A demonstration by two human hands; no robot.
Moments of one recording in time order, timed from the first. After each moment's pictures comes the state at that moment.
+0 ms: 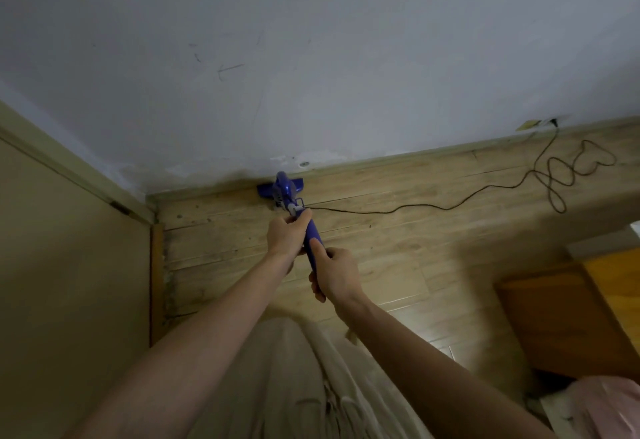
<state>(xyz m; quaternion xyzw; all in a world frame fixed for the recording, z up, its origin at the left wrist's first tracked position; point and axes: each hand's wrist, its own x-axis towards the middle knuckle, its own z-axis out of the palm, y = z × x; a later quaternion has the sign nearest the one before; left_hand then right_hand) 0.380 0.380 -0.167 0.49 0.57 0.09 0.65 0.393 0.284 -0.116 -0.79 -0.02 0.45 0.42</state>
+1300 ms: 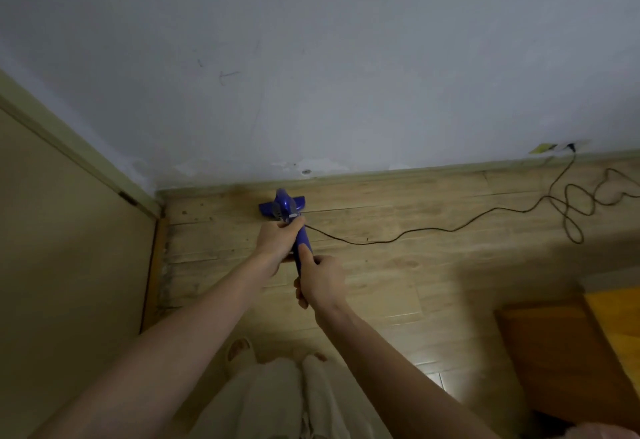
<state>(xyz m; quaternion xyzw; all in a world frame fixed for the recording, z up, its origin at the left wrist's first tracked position) 0.412 0.319 -0.161 0.51 0.59 0.07 0.62 0.430 0.215 -0.118 -0.77 -0.04 0.47 0.43</state>
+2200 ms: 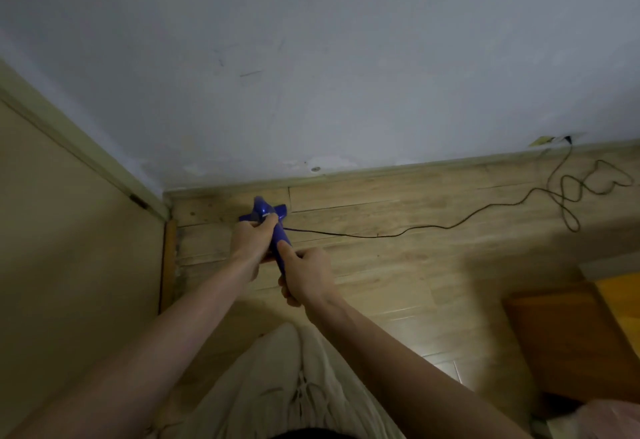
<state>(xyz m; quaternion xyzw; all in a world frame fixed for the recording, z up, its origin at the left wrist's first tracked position) 0.312 0.407 -0.157 0.49 0.60 0.10 0.63 0.350 0.294 -0.081 -0.76 -0.07 0.50 0.41</state>
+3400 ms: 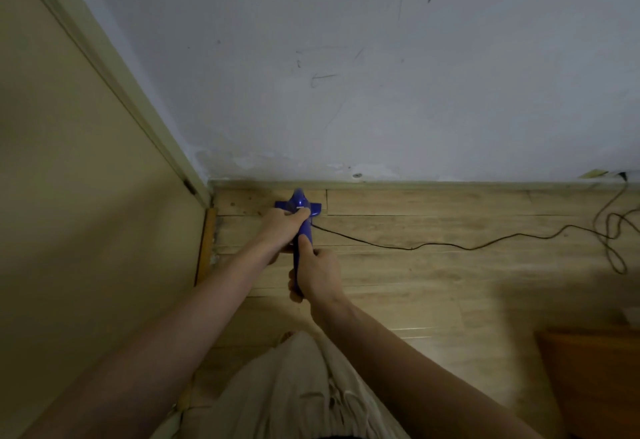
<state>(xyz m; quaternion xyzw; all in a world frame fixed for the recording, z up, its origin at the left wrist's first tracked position) 0.237 0.485 -0.151 0.54 0.56 0.03 0.63 0.255 0.377 -0.097 -0.74 -0.03 0.51 0.44</state>
